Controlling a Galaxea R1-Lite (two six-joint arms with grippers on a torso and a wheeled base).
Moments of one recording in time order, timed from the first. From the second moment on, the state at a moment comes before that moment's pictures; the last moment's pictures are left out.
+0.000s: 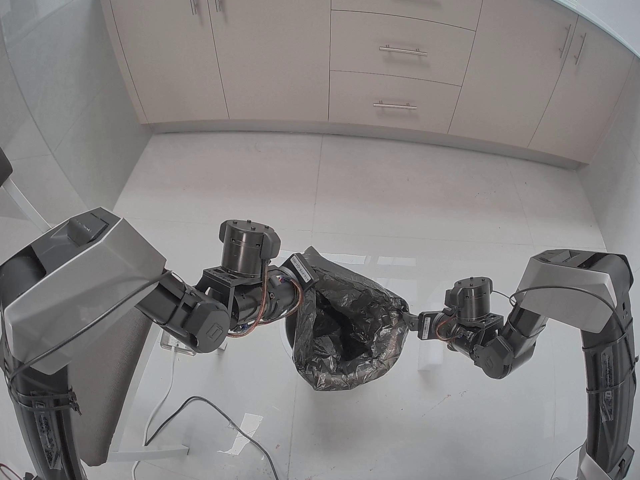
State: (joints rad) left arm -0.53 2.24 -1.12 -0.67 -0.08 -0.98; right arm 0.34 2.46 -0.88 -1.08 -0.17 0.22
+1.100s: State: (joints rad) left arm -0.52 2.29 -1.15 -0.67 -0.09 -0.87; right arm 0.43 2.48 -1.17 -1.01 -0.15 0.10
